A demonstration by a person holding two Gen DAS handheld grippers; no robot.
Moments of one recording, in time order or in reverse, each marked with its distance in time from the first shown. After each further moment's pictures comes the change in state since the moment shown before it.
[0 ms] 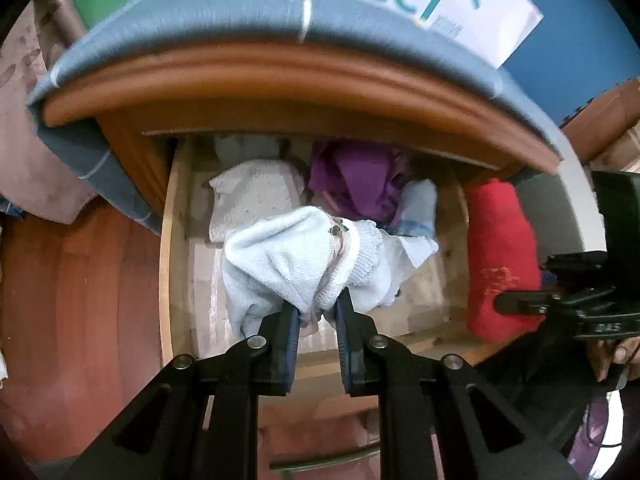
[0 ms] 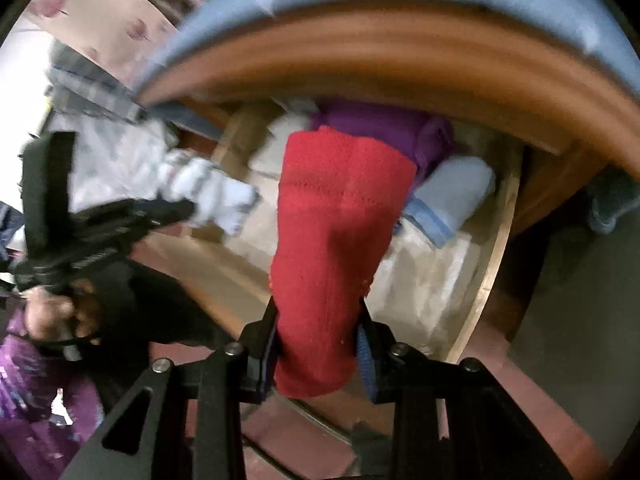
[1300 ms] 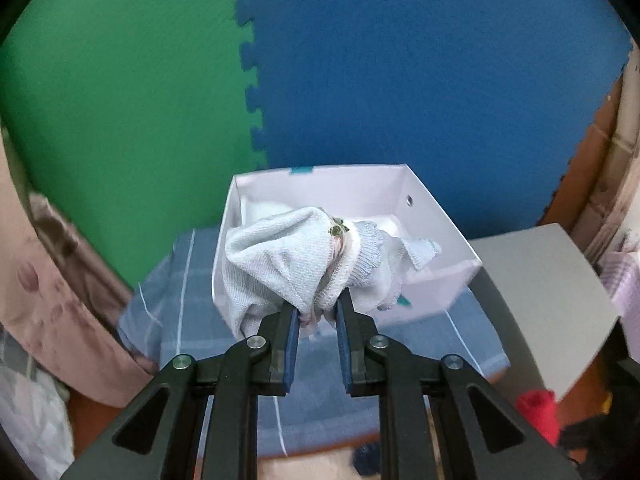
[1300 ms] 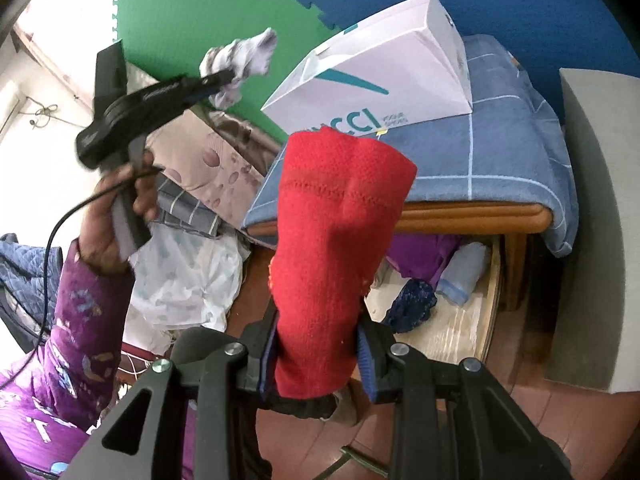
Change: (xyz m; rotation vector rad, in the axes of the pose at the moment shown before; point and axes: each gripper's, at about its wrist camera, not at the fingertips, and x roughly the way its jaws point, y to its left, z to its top) left arm -0.154 -0.115 0.212 0.246 -0.436 0.170; right arm -0.130 0.001 -0.025 0.120 -0.394 0.233
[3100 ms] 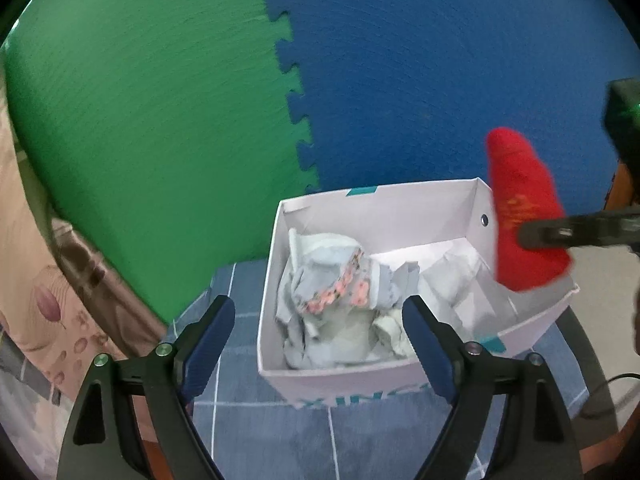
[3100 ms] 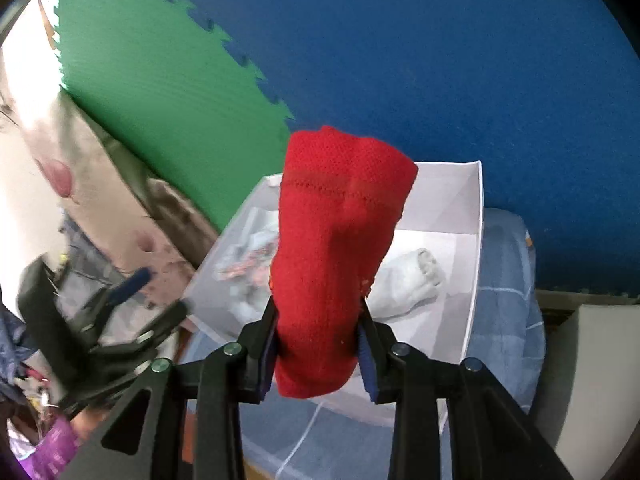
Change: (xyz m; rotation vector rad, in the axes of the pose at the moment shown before) left arm 0.056 0.031 0.006 0.022 -0.085 0.158; right arm 0.066 0.010 0.276 -0.127 -0.111 -0.239
